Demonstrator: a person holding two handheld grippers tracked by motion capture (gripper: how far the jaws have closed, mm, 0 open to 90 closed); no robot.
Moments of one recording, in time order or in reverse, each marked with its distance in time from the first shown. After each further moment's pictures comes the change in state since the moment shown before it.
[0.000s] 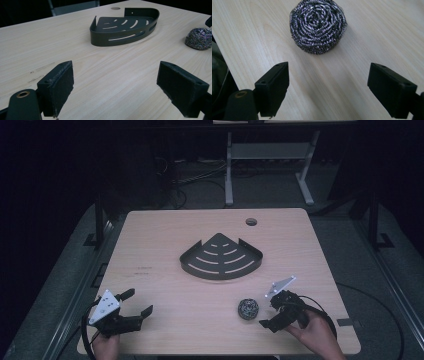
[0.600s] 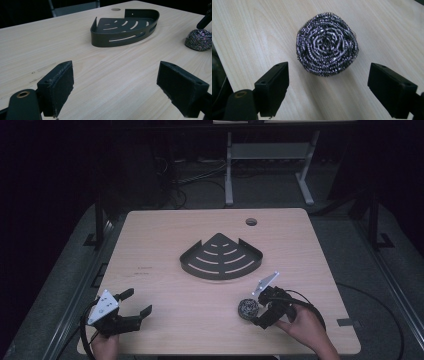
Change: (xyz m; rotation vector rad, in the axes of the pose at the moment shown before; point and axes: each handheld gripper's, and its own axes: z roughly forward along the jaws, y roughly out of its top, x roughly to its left) left arm 0.001 0.001 -0.002 -0.007 0.003 -0.001; right arm 0.004 0.029 0.015 0.051 0.020 -0.080
